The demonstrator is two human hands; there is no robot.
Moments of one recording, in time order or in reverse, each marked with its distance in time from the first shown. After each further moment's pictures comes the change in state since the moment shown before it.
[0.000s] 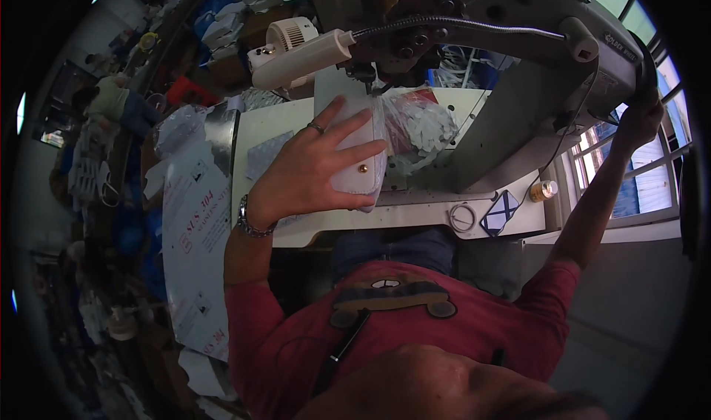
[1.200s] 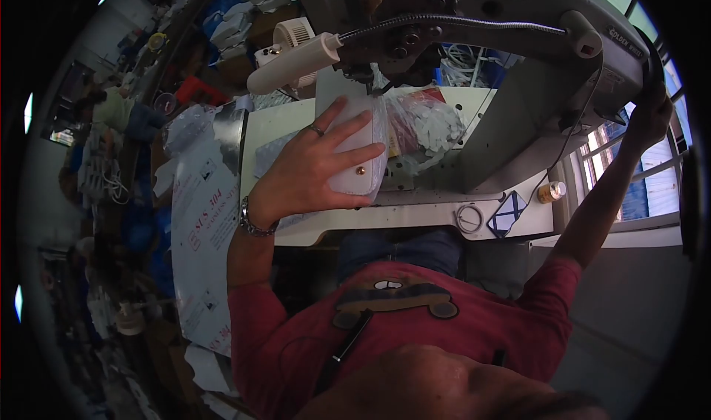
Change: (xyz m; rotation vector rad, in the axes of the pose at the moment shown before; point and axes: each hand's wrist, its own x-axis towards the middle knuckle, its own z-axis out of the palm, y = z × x) left_hand -0.001 -0.006 0.001 0.016 -0.003 0.044; right_hand 0.011 0.011 0.000 -0.106 -0.033 0.049
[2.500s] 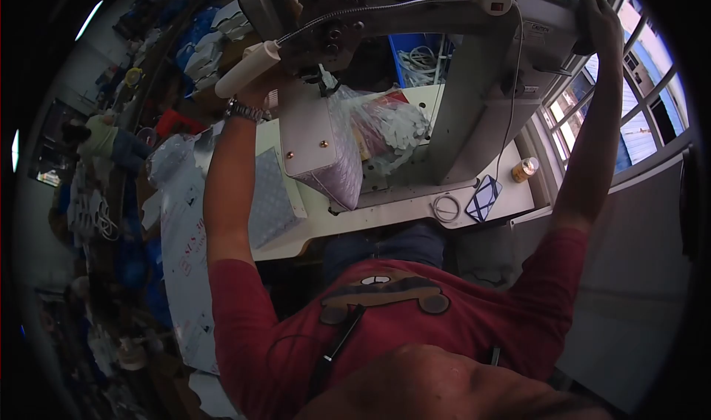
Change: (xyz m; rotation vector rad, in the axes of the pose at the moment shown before) left_hand 0.099 -0.176 0.023 0.070 0.204 -0.337; right_hand 0.021 -0.136 -0.029 -0.162 -0.411 -0.042
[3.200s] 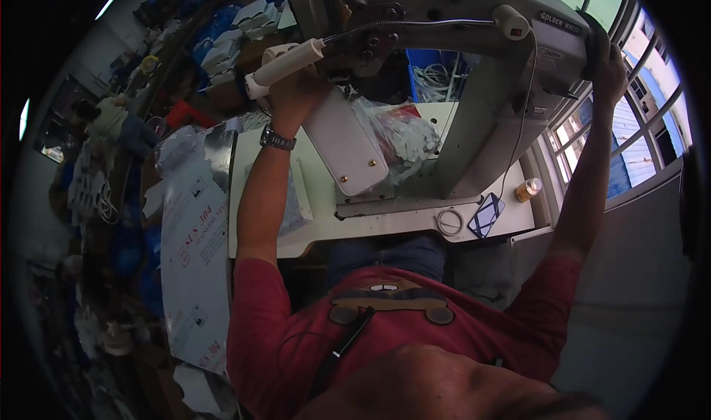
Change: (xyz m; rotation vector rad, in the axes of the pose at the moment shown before) left_hand -0.042 0.058 0.007 0.146 0.353 -0.069; right_hand 0.020 0.088 0.030 0.047 0.105 -0.049
